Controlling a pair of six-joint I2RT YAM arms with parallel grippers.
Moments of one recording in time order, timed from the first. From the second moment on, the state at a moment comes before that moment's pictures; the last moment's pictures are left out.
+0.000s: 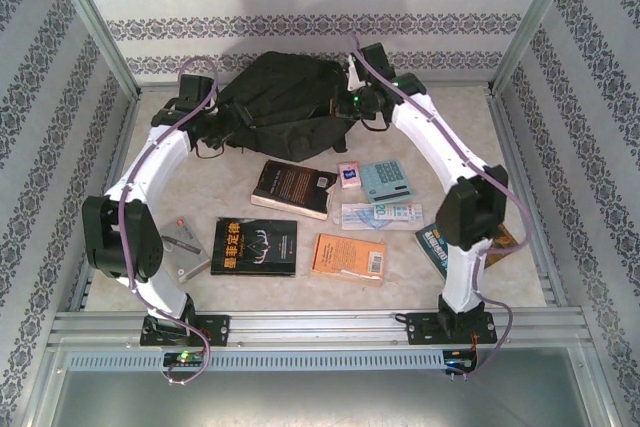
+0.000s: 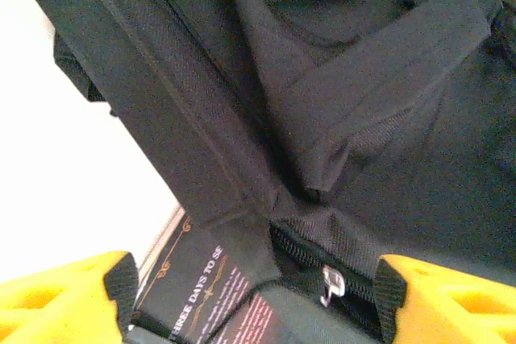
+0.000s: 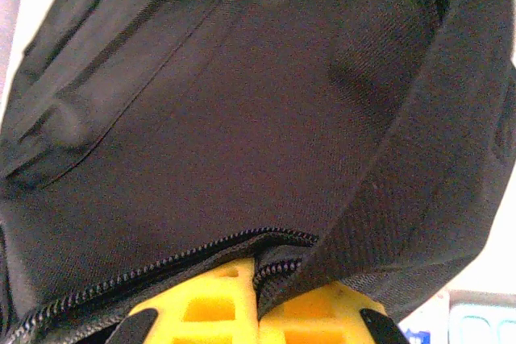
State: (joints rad) left arm -0.09 1.65 1.42 -0.63 0.23 -0.74; right arm 0.39 2.08 2.04 -0.85 -0.26 0.44
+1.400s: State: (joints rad) left arm -0.14 1.44 1.28 -0.59 0.29 -0.72; right arm 0.43 2.04 1.56 -0.78 -0.06 0.29
